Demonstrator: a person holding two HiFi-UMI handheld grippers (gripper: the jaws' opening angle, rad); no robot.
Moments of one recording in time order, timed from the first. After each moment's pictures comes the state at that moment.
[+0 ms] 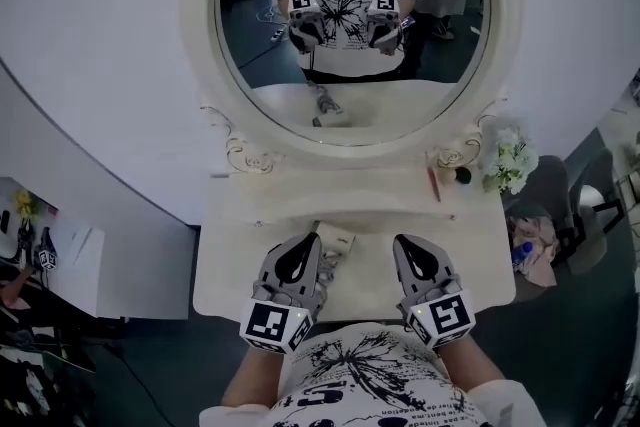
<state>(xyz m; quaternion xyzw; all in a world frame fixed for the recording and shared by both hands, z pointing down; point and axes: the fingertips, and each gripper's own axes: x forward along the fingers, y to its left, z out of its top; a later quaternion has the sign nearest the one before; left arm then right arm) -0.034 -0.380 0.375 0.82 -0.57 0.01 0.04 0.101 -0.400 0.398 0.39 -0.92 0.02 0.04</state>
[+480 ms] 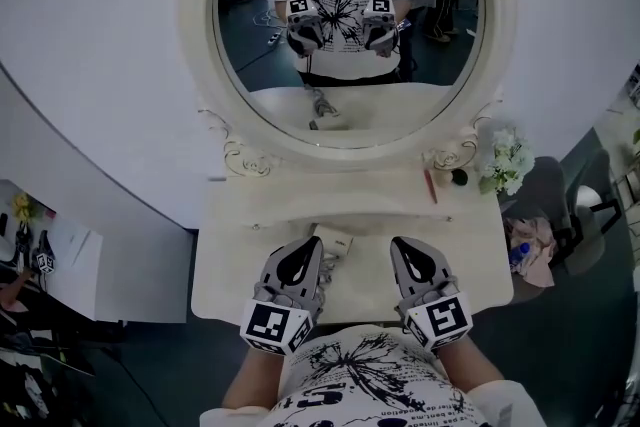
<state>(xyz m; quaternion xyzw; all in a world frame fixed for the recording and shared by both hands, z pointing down) -0.026 -0.380 0.379 0.83 -0.56 0.02 0.05 0.101 -0.398 0.395 0.39 -0.92 0.01 0.05</state>
